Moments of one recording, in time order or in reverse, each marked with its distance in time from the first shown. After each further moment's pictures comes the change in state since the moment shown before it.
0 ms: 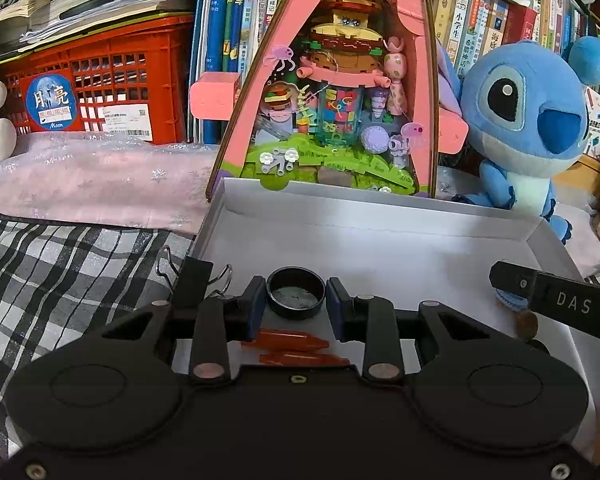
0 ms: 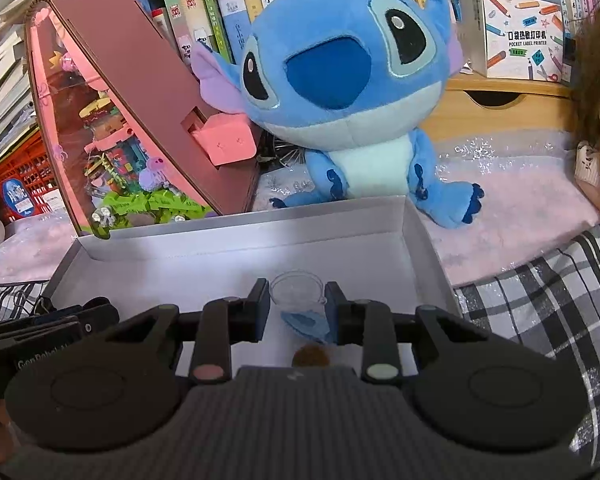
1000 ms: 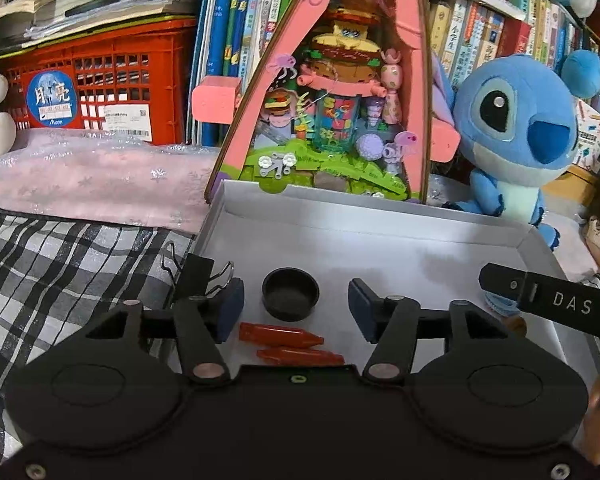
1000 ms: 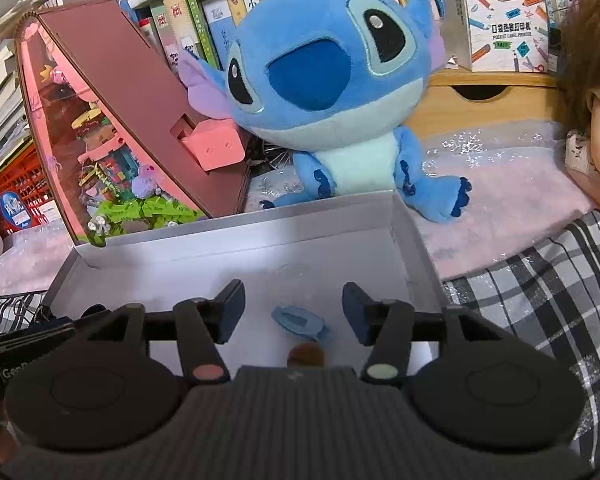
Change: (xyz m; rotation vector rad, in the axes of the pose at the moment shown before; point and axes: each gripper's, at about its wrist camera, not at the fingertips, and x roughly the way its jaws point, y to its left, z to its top) left arm -0.011 0.003 -0.002 -0.018 -0.019 -0.032; right arm -0.005 -0.006 -0.003 0.043 -0.017 -0.011
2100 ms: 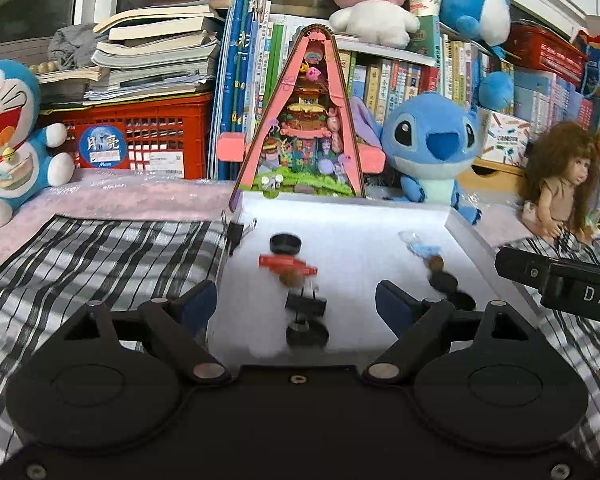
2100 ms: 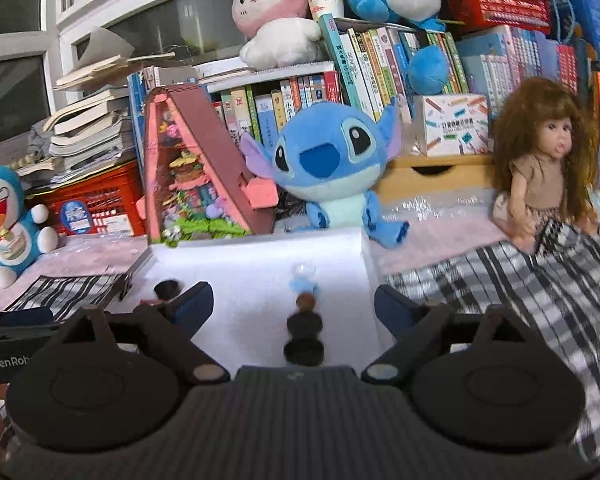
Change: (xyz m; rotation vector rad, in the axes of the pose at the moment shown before) left arm -0.157 0.002 -0.082 0.083 -0.184 -0.029; right arm -0.154 0.007 -0.065 -0.090 -0.235 0.015
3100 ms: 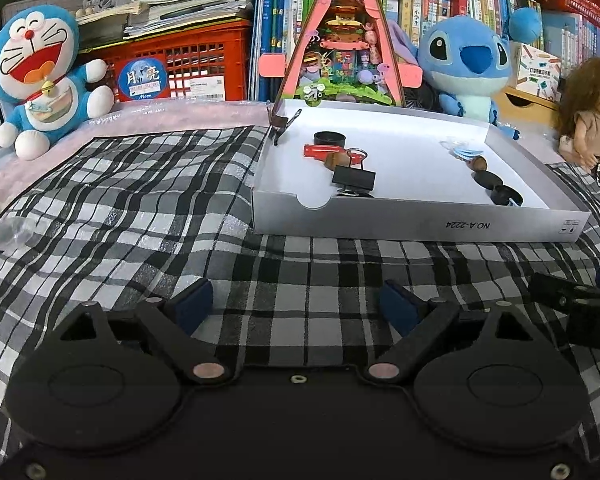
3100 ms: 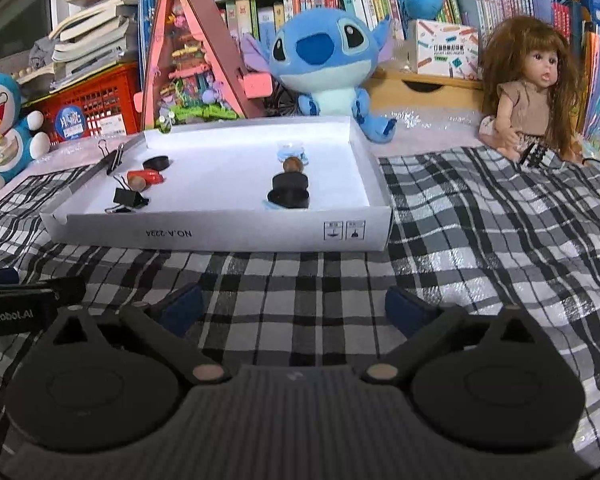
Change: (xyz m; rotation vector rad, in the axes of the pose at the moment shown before) left arm 0.003 0.011 -0.071 0.002 0.125 0.123; right arm -0.008 0.002 -0.082 -0.071 0.160 -0.052
